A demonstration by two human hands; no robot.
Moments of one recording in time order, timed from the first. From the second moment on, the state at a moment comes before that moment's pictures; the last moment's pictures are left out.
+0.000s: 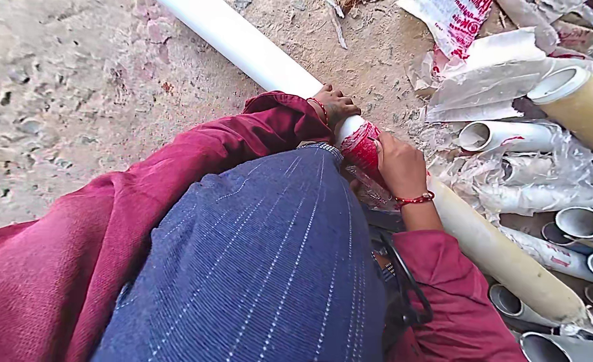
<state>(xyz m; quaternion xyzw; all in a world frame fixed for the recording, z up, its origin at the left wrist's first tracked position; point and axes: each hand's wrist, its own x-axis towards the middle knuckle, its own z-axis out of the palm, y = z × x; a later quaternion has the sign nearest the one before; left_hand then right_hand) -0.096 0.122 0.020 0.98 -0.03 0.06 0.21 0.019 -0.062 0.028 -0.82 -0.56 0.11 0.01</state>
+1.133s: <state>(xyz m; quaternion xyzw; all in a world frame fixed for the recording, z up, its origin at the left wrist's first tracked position) -0.066 0.140 -0.027 0.94 0.07 -0.21 0.26 0.033 -0.098 0.045 -0.79 -0.60 0.07 -0.10</state>
